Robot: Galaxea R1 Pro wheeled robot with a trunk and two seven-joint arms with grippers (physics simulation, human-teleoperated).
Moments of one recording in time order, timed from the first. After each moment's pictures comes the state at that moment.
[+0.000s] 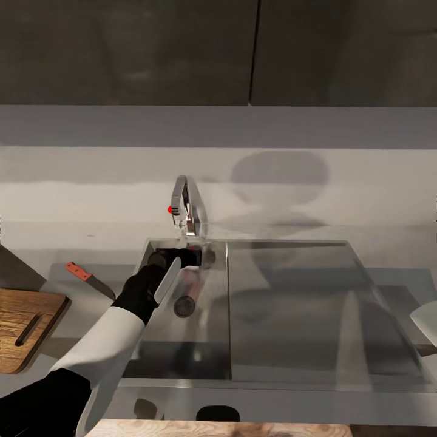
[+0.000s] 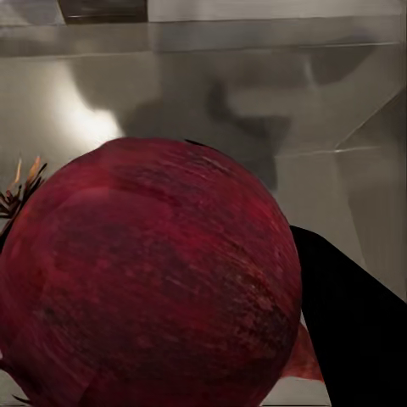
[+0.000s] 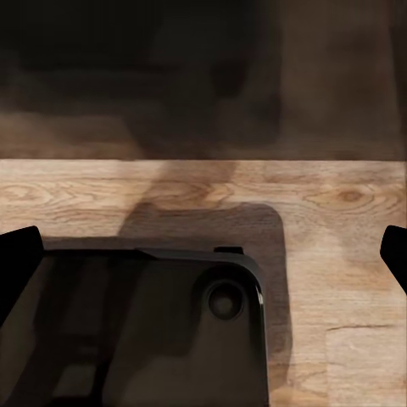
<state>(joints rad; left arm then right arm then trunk) -0.96 -0.12 -0.27 -0.90 0.26 0.71 0.13 0.03 -0.03 0.44 -0.24 -0.38 -0.84 -0.08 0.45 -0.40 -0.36</state>
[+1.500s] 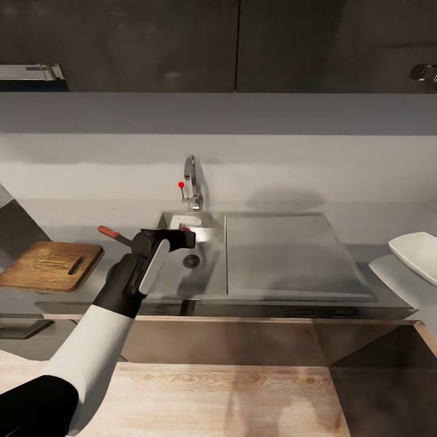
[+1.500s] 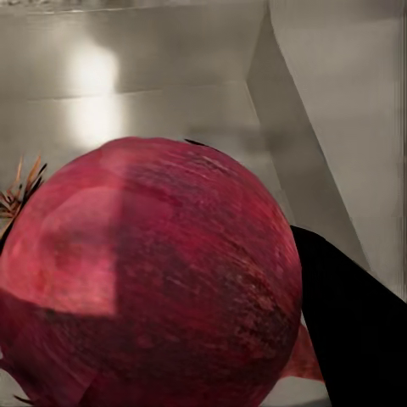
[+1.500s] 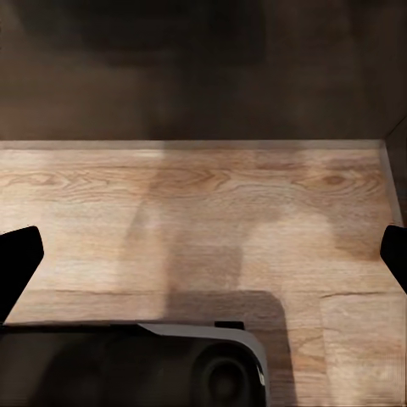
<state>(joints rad) -0.96 -0.07 -0.27 -1.21 0.26 0.91 0.13 0.05 -0.03 0.44 -0.21 -0.38 -1.05 -0.07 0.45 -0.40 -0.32</state>
